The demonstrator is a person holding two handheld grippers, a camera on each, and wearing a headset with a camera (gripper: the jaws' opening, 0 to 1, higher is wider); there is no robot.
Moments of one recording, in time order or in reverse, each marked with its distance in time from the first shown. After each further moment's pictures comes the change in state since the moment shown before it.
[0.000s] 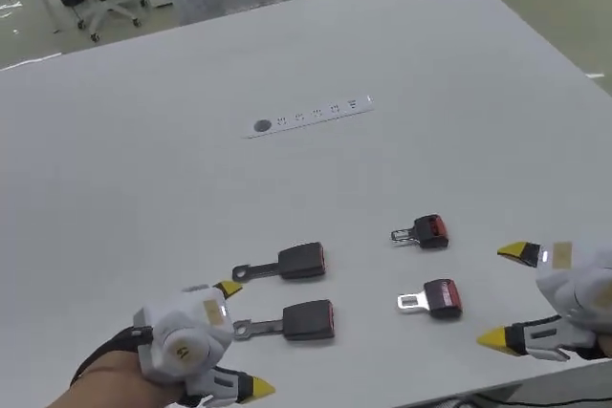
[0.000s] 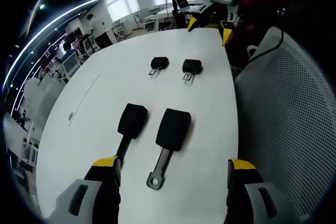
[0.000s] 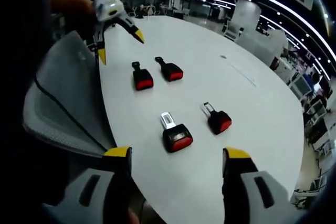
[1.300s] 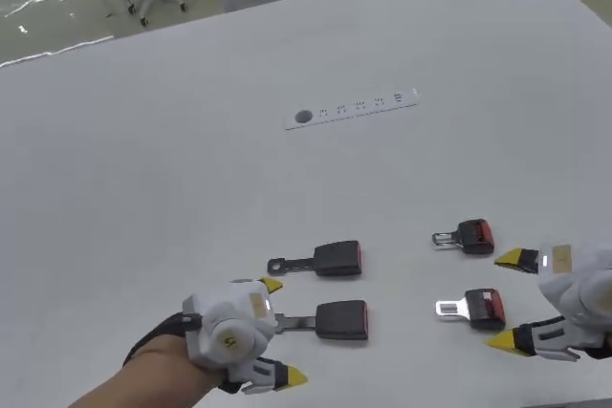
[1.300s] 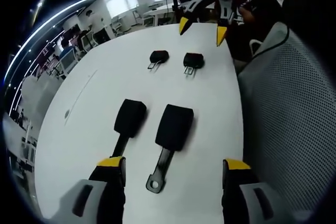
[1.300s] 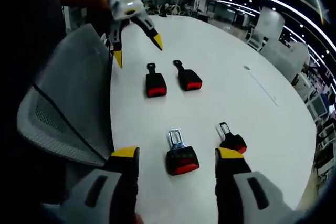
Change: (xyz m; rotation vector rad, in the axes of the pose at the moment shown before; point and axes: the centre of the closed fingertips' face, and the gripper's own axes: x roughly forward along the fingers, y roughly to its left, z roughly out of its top) left arm 0.021 0.003 0.001 0.001 0.039 -0.027; right arm 0.041 0.005 0.028 -0.139 -0.009 0.159
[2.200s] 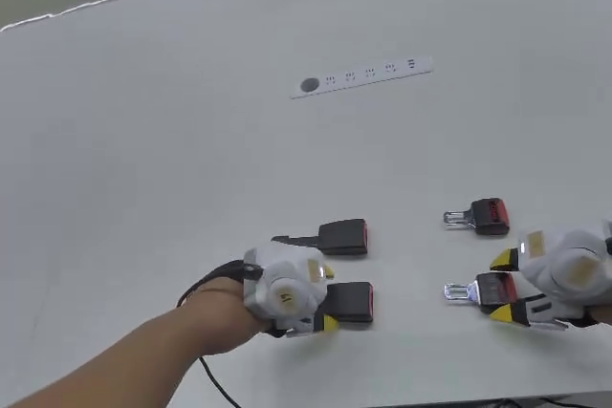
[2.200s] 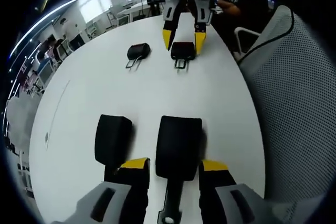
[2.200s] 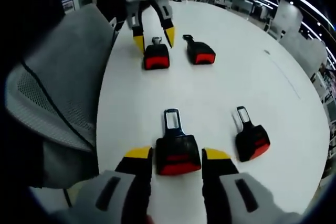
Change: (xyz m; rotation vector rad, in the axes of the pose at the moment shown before) left arm 0.063 0.002 0.014 0.154 0.039 -0.136; right arm 0.054 -0.007 -0.044 -0.051 0.114 0.135
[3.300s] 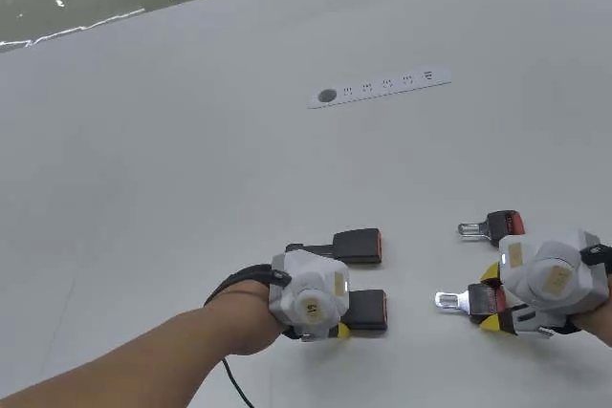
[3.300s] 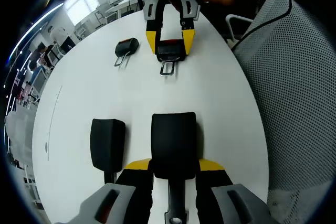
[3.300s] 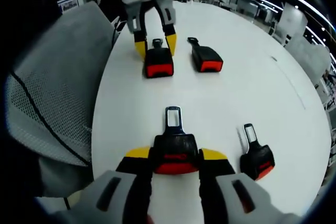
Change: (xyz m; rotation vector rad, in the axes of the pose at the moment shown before) left arm 0.005 -0.005 -0.001 0.080 0.073 -0.020; right arm 0.020 0.003 0.028 -0.038 -0.022 0.022
